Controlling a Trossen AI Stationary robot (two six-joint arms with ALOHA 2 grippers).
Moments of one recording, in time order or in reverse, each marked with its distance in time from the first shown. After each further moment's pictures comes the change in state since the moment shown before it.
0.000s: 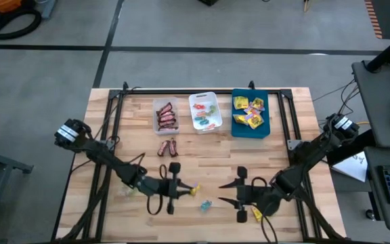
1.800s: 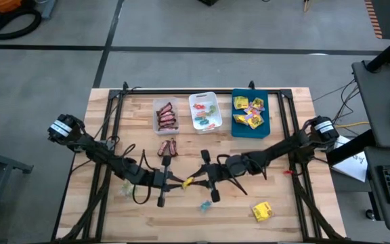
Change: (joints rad) left arm 0.034 -0.112 -0.206 0.332 0.074 0.027; right arm -0.416 0.217 0.029 0.579 -0.660 -0.286
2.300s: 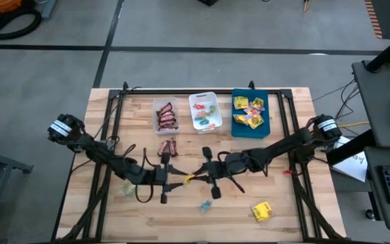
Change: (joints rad) left arm 0.001 -0.004 0.006 -0.045 -0.106 -0.111; right arm -0.016 -0.042 0.000 -0.106 0.006 -0.019
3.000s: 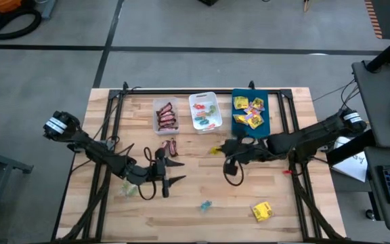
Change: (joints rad) left arm 0.000 -0.074 0.000 -0.259 -0.174 -0.160; right arm -0.042 -0.328 0.000 -0.874 0.394 0.220
